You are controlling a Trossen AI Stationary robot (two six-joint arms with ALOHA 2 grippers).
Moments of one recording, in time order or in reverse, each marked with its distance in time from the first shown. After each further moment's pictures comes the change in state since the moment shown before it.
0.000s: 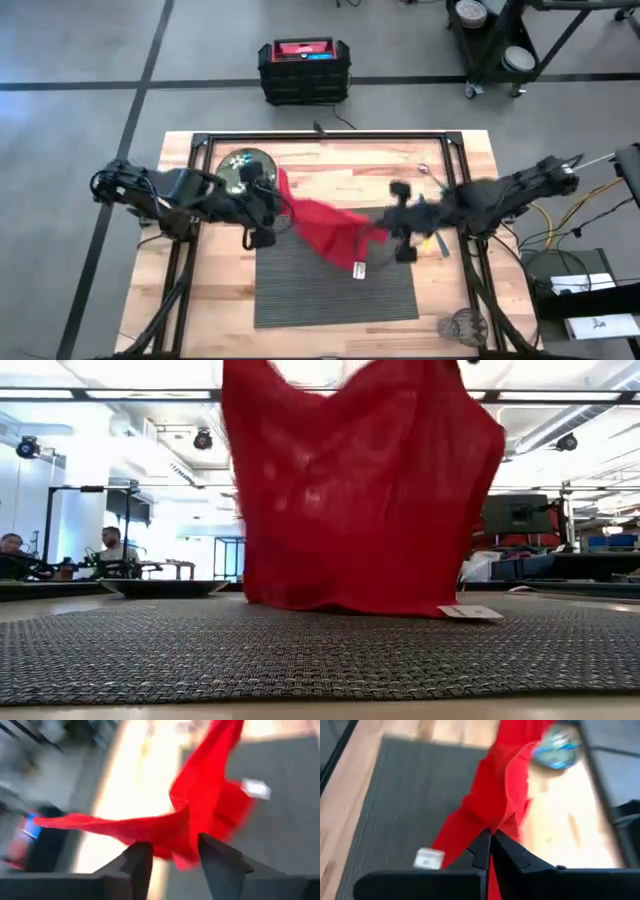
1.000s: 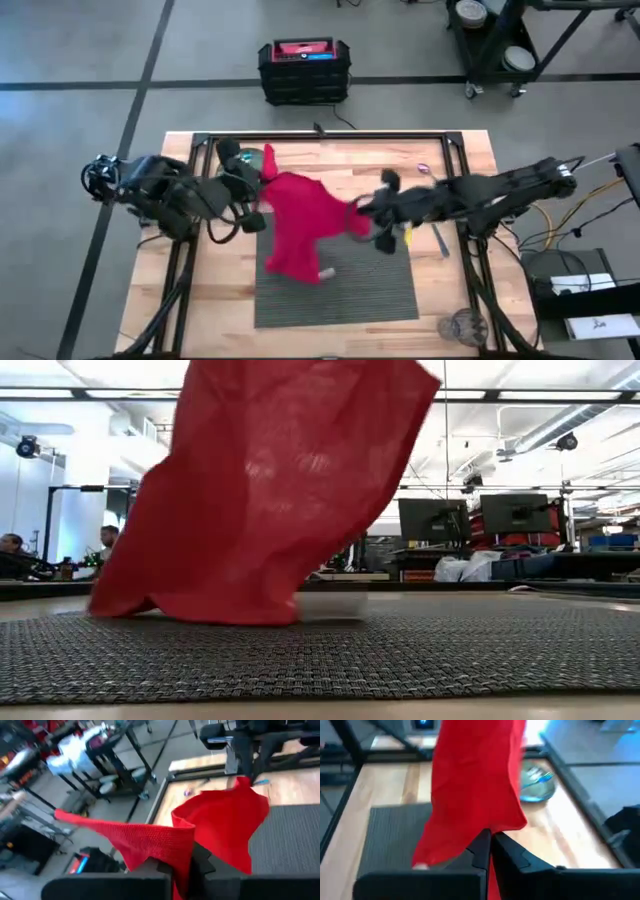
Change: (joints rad) left arm -0.047 -0.002 0.345 0.072 -0.363 0.307; right arm -0.154 -0.070 0.072 0.171 0.038 -0.001
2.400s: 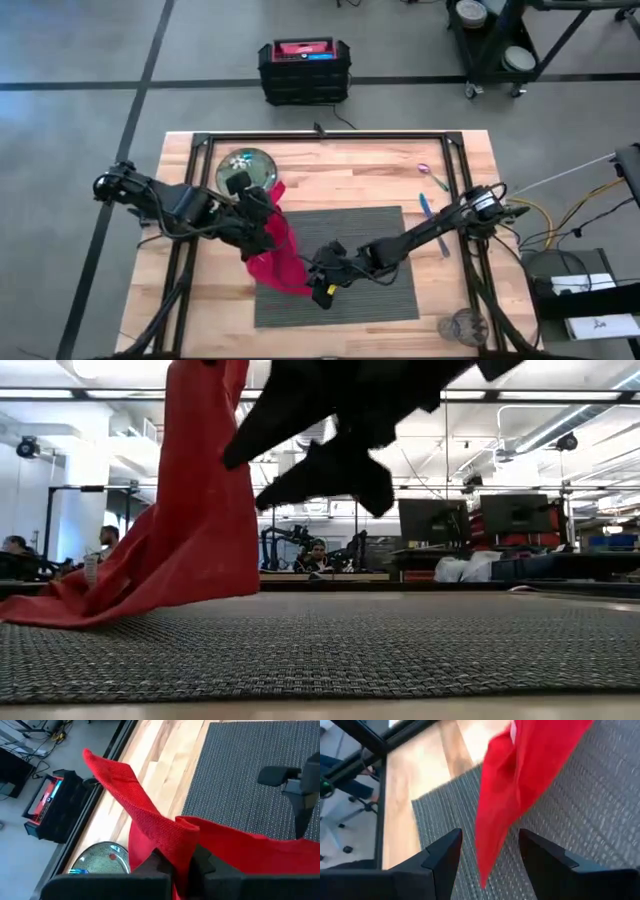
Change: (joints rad) left arm -0.027 0.015 -0.352 -0.172 0.136 -0.509; right arm 0.128 0.759 -0.018 0.676 -0.127 0.623
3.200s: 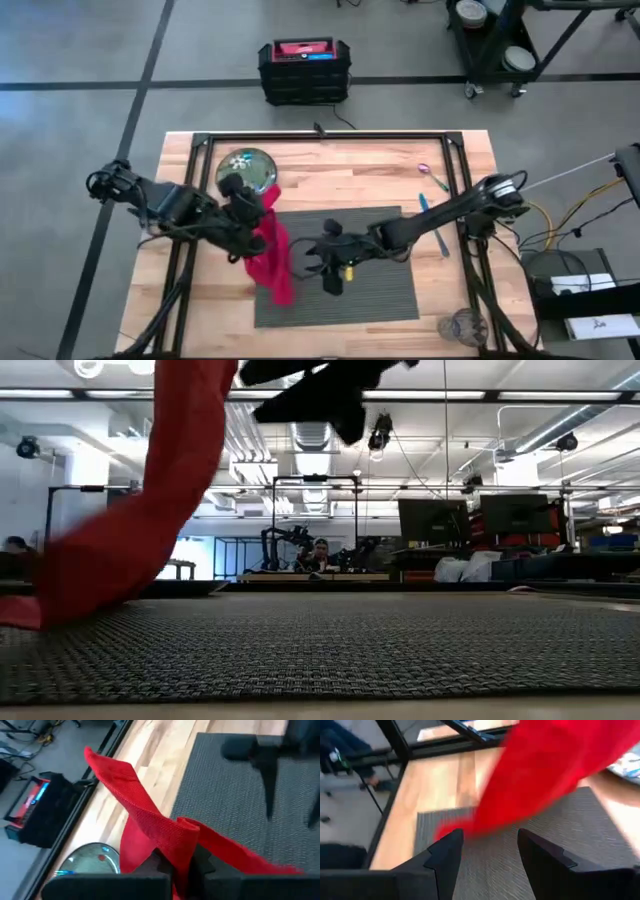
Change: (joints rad) left arm -0.033 -0.040 0.005 -0.001 0.009 -0.033; right arm -0.068 -0.158 -0.001 -0.051 -0.069 -0.390
